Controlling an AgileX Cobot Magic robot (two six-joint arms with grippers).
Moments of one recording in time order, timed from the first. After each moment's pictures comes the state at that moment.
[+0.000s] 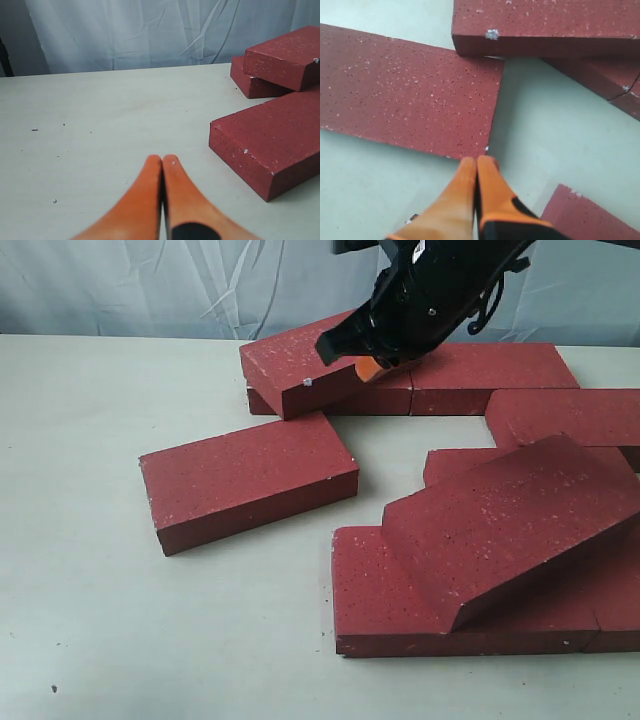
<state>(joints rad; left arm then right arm) -0.09 0.01 -0.01 0.04 0.29 -0.04 0.49 1.80 -1.52 0.17 0.87 -0.18</state>
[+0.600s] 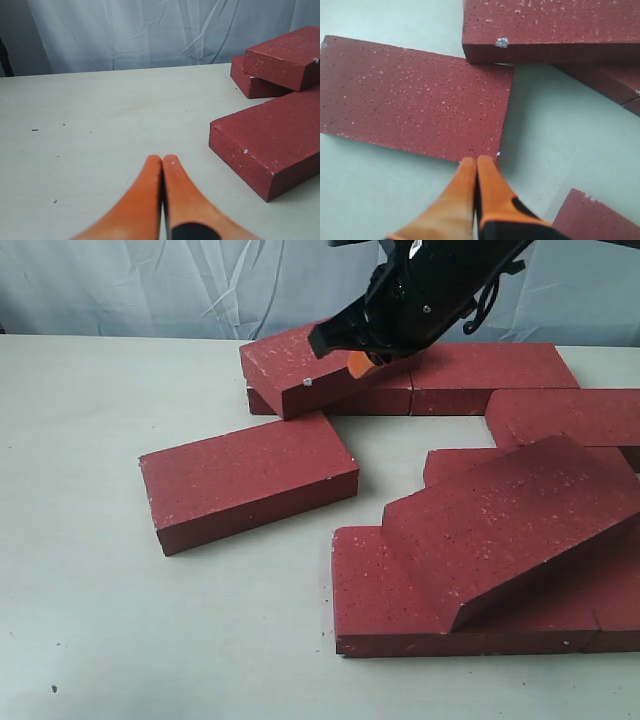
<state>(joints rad) -0.09 0.01 -0.01 0.04 0.29 -0.04 0.49 1.80 -1.52 0.21 0.86 -0.19</state>
